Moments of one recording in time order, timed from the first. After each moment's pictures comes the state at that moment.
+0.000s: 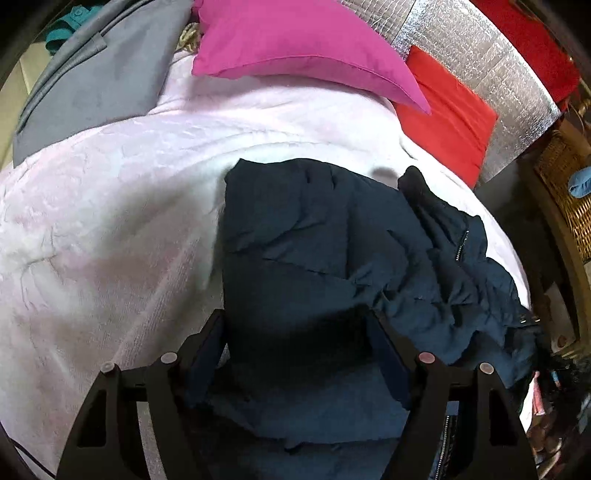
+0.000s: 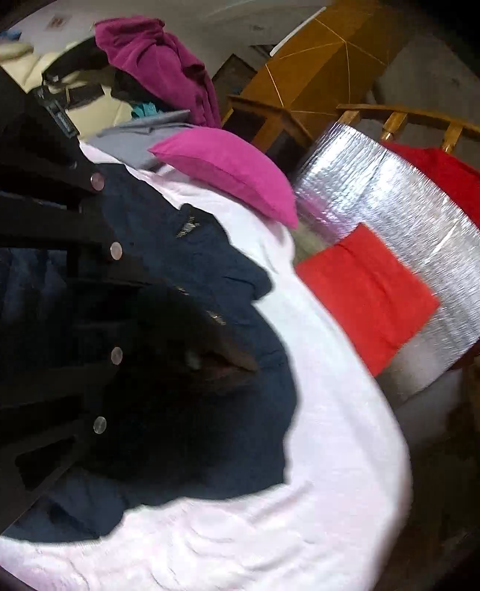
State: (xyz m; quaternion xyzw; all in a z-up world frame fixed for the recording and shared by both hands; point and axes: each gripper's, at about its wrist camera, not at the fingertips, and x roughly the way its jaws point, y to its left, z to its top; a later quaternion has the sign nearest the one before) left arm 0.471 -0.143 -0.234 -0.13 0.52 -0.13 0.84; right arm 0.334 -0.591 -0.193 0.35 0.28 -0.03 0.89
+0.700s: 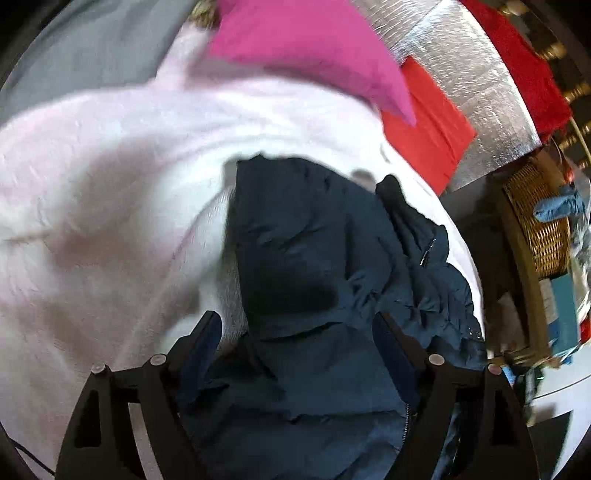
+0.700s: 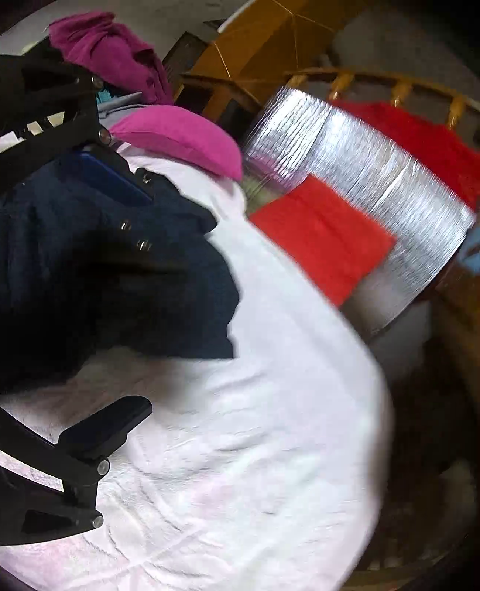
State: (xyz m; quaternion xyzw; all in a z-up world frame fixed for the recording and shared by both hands) left arm 0.473 -0.100 -0.238 -0.23 0.55 -0.20 0.78; right arm 0.282 -0.670 -0.213 0.43 0.30 -0.09 0.85
